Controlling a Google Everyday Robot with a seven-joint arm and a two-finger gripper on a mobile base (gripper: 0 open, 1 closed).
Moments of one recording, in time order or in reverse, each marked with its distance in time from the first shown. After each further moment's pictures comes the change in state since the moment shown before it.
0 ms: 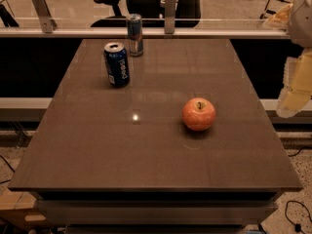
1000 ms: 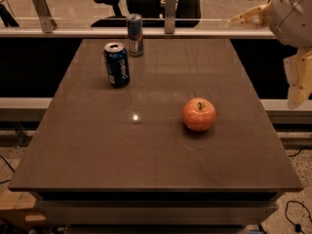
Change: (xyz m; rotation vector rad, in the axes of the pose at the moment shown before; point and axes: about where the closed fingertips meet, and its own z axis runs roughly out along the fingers) arm -0.024 -0.004 0.007 -0.024 -0.057 -0.565
